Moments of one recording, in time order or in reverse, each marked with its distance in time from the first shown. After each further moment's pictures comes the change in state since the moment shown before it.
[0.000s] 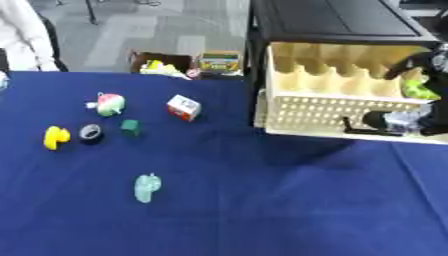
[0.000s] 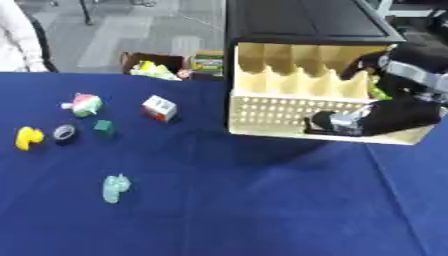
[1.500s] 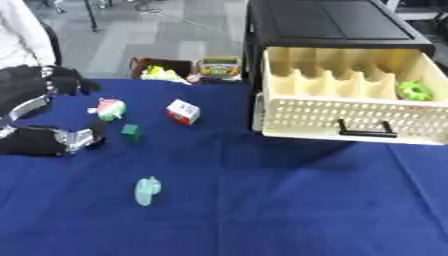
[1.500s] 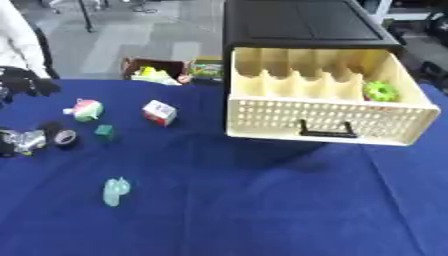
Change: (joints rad) left arm -0.153 -0.008 -0.260 0.168 -0.031 -0.227 -0.347; right arm -0.038 0.067 -0.097 -0.004 -0.076 0.054 -0.701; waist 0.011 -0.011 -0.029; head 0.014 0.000
